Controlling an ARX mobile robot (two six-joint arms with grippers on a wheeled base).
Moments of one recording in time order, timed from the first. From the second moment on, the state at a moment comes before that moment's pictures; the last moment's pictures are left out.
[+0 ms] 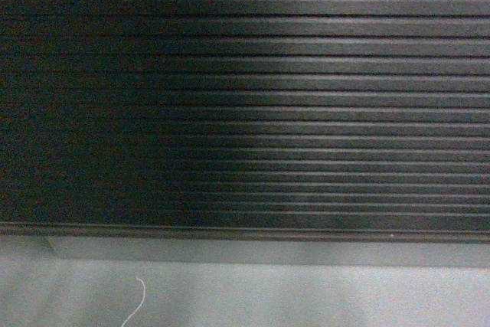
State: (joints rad) left arm 0.00 0.01 0.01 -0.01 0.00 -0.01; right arm 0.00 0.01 0.01 -0.01 0.00 0.00
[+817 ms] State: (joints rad) left arm 0.00 0.01 0.01 0.00 0.00 -0.01; right arm 0.00 0.01 0.01 0.00 0.00 0.00
